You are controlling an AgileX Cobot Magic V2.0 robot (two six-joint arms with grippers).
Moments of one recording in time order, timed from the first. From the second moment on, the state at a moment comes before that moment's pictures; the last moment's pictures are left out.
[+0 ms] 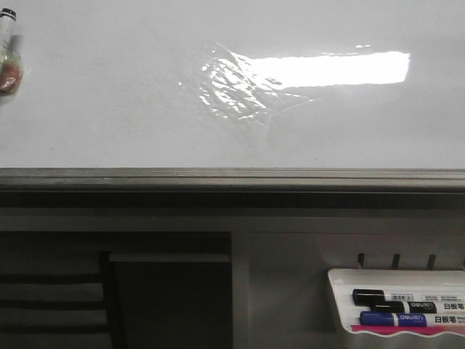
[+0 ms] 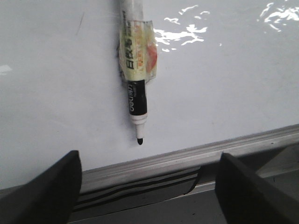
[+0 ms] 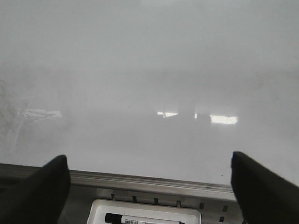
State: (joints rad) left arm -0.18 1.01 -0.66 -0.12 0.37 0.16; right arm 0.05 0.42 -0.54 0.07 0.48 -0.04
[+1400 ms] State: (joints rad) left arm -0.24 1.34 -0.69 -0.11 -0.05 0.16; right arm 0.05 0.42 -0.54 0.07 0.48 -0.04
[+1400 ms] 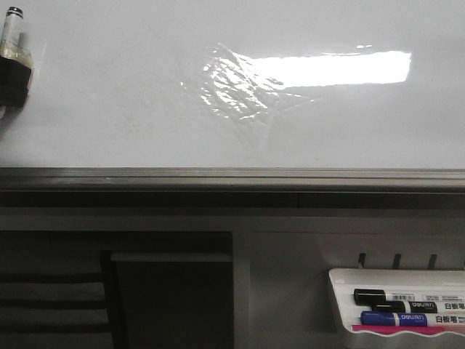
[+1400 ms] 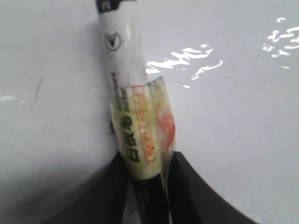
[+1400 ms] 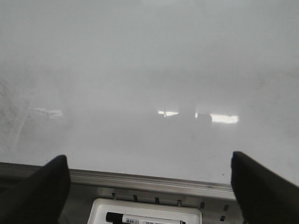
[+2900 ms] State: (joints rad) left arm -0.86 1.27 -1.05 -0.17 0.81 0.71; right arm 0.12 0.87 -0.87 0.77 1.04 -1.09
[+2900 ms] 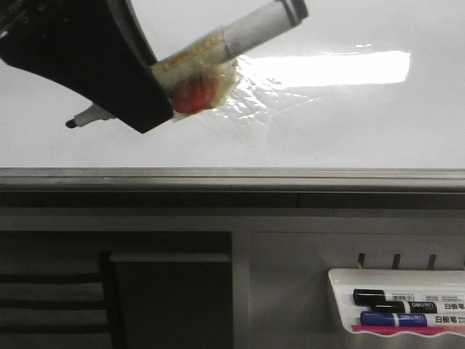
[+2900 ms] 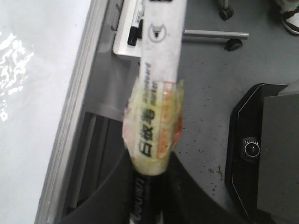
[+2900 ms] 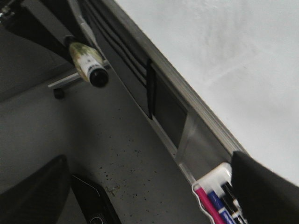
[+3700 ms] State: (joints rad) left arm -0.88 1.27 -1.05 -0.17 0.80 0.73; right arm 0.56 1.26 -1.01 0.73 0.82 -1.22
